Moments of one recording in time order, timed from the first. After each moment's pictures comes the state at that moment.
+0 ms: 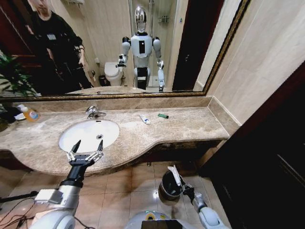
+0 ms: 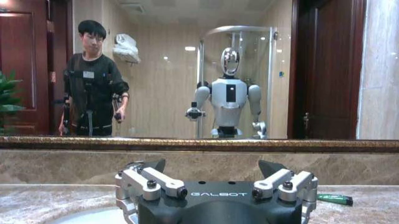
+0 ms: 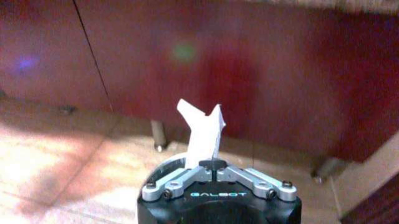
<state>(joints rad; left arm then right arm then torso) 1.84 -1.36 -0.82 -2.47 -0.37 0.04 0.05 -1.35 1.30 0.43 1.09 0.10 0.23 -0.18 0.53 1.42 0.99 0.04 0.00</state>
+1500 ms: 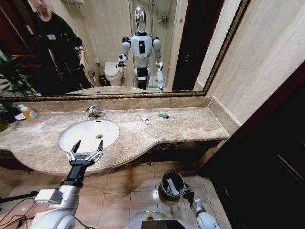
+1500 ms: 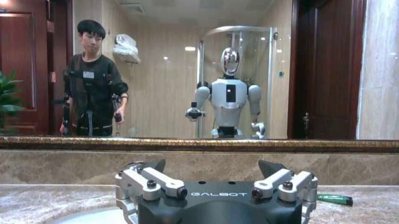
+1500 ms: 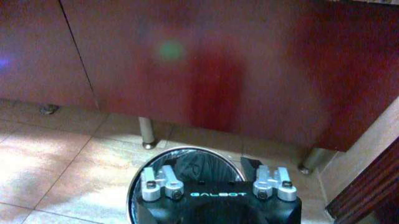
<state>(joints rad) 1.84 -1.36 -0.82 -2.47 -0.37 0.04 0.05 -1.37 1.32 0.43 1.05 0.10 0.30 -0.11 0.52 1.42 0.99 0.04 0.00</state>
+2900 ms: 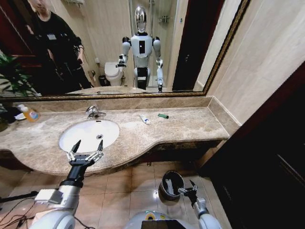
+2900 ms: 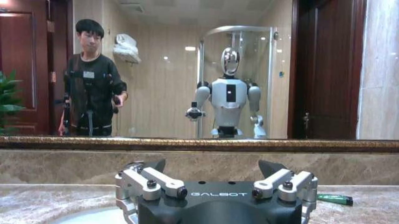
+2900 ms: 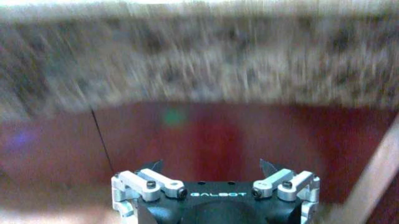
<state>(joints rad) 1.84 -1.36 -0.82 -2.47 -0.37 0.04 0.05 -1.68 1.27 0.47 1.66 0.23 0.21 -0.05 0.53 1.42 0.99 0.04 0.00</state>
